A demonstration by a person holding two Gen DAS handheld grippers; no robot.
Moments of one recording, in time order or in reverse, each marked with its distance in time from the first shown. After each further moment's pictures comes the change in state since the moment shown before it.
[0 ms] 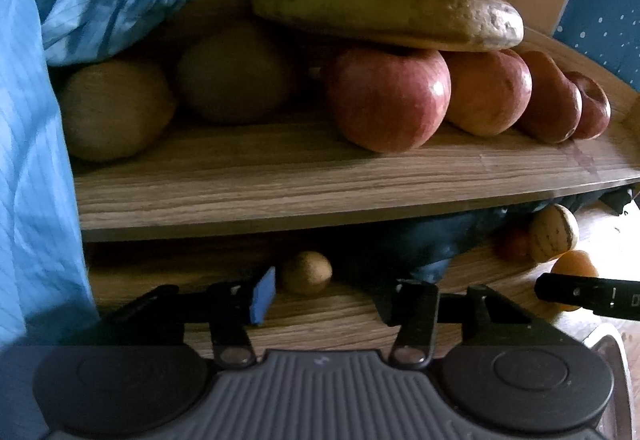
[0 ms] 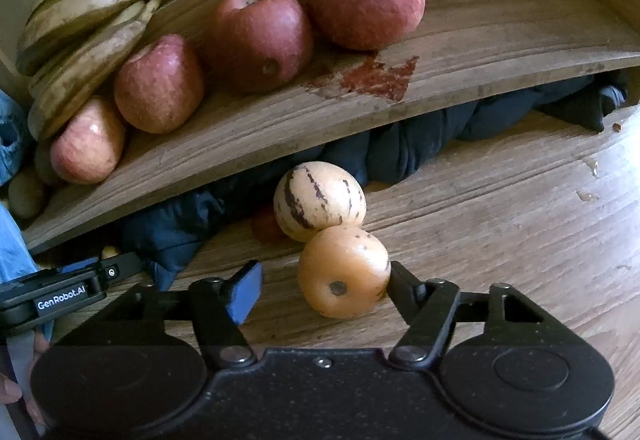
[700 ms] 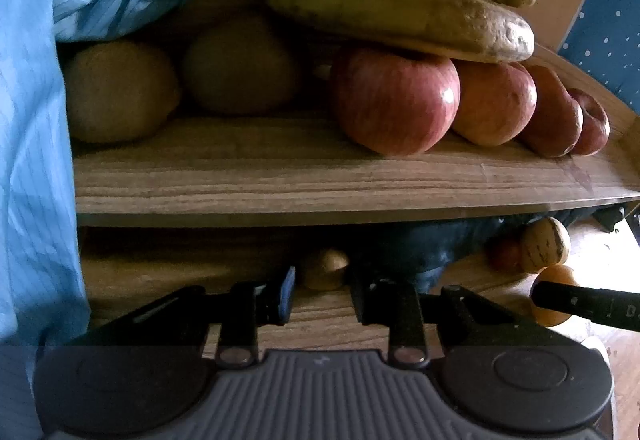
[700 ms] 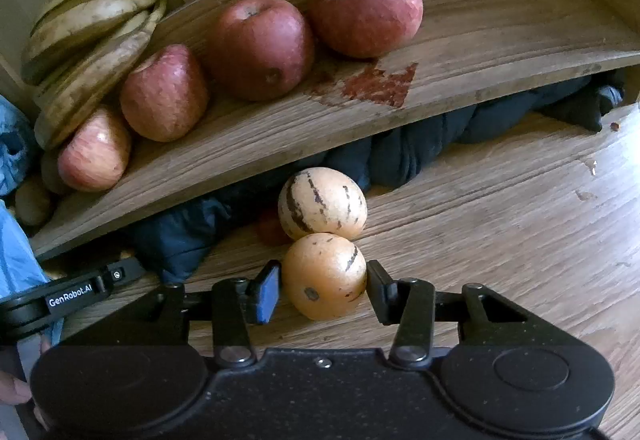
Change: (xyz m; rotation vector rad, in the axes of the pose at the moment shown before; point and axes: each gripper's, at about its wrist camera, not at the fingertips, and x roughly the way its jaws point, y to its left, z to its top) left arm -0.003 0.005 -0.008 -0.065 0.004 -0.031; right arm -0.008 0.002 0.000 0.015 -0.013 0.010
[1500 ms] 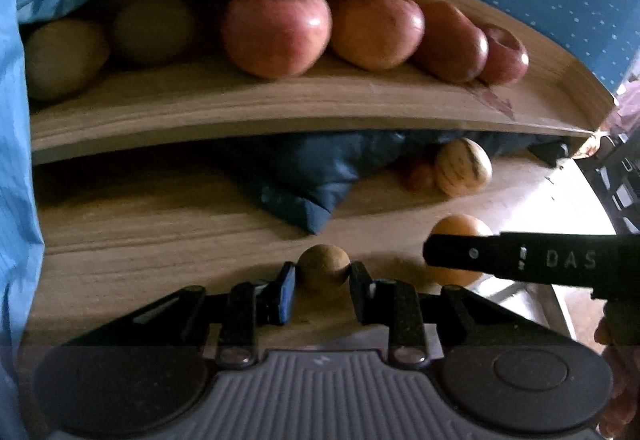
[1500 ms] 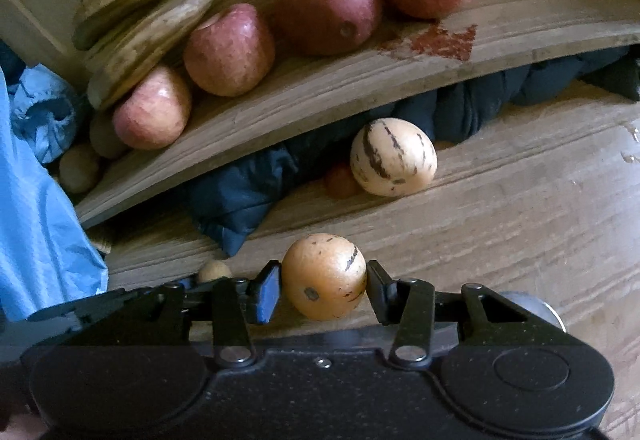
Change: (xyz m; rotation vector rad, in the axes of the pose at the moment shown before) left arm -0.026 -0.042 -0.034 0.096 0.081 -0.113; right arm -0.010 0.021 -0.015 0.004 0.079 0.103
